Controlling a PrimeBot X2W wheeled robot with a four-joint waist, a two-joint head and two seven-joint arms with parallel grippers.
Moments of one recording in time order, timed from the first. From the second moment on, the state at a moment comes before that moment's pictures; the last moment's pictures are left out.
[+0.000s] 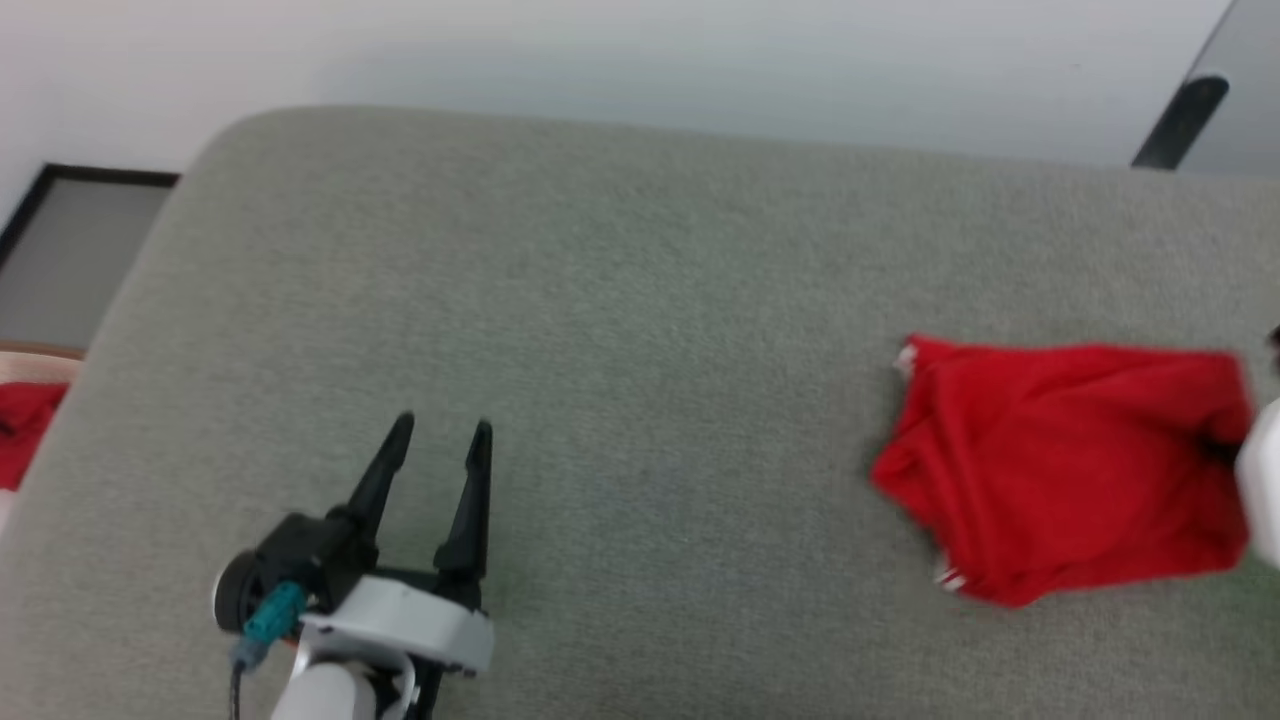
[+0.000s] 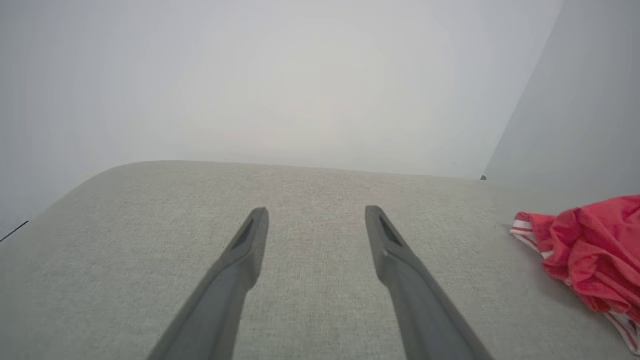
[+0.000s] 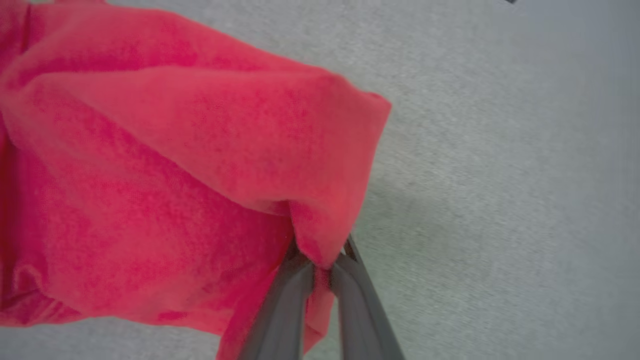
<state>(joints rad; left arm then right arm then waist) -0.17 0.12 -0.10 0.20 -0.24 -0.13 -0.26 -0.54 -0.74 0.46 0.39 0.69 0.13 0.61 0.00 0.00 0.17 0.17</state>
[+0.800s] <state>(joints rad) -0.37 0.12 -0.15 0.17 -0.19 -0.13 -0.26 -0.80 -1.13 0.53 0.49 0.58 0.13 0.45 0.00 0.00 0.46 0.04</state>
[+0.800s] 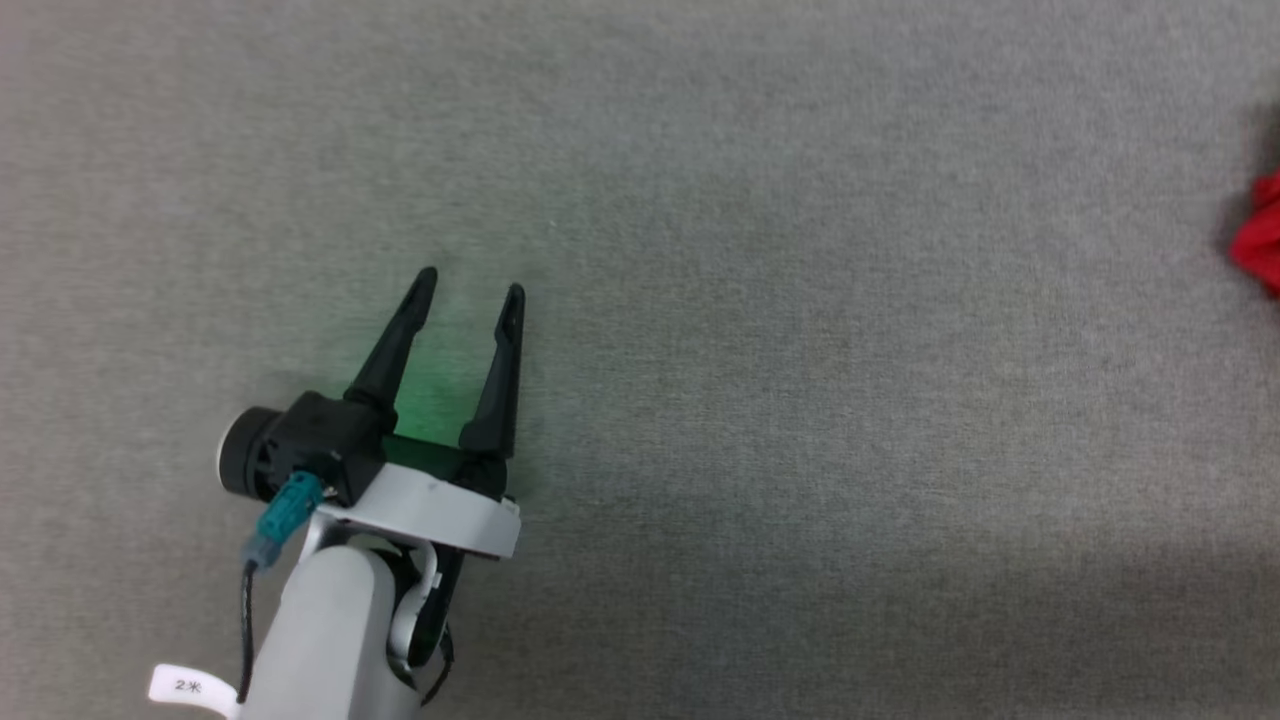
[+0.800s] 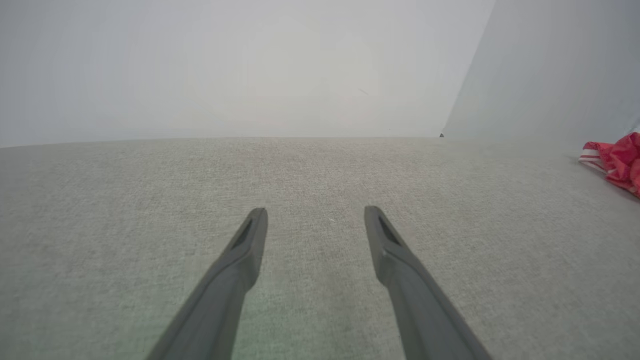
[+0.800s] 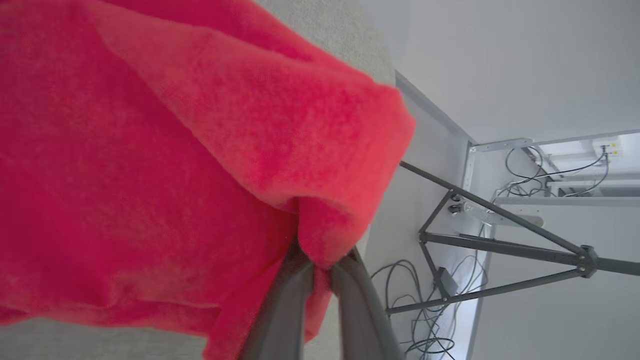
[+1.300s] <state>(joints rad) -0.40 0.12 -0.16 0.17 -0.18 -0.13 -0.26 -0.92 -1.10 0.55 0.69 0.43 0.13 0.37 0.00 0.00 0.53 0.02</state>
